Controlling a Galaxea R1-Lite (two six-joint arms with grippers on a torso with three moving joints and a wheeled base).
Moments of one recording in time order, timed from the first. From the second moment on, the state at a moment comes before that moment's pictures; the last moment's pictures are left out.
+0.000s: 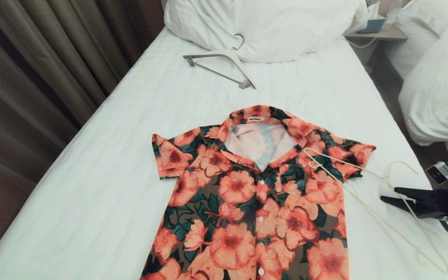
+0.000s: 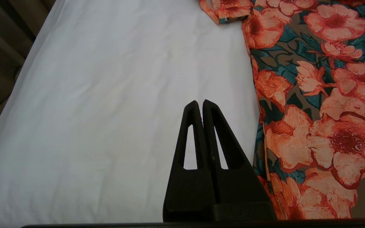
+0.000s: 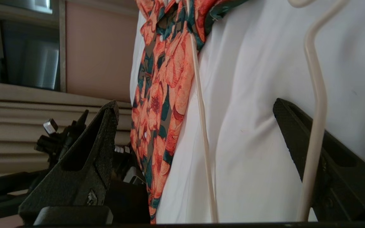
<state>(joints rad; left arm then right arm) 0.01 0.00 0.00 0.01 -0.03 0.08 -0.47 2.17 -1.09 0.19 1.52 -0.37</state>
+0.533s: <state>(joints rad) 0.01 0.00 0.00 0.01 -0.03 0.08 -0.44 2.19 -1.10 0.16 1.52 -0.37</state>
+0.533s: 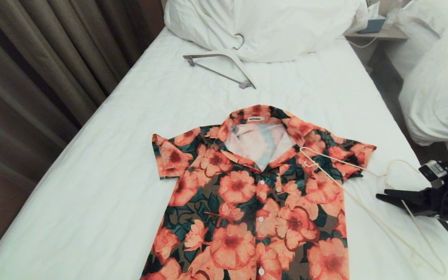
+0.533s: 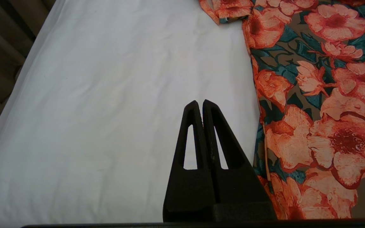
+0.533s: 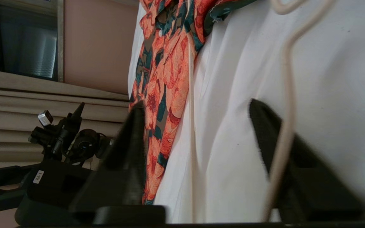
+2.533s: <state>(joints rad) 0.01 0.00 0.00 0.01 -0.03 0.08 -0.29 1.76 -0.80 -0.44 1.41 -0.50</state>
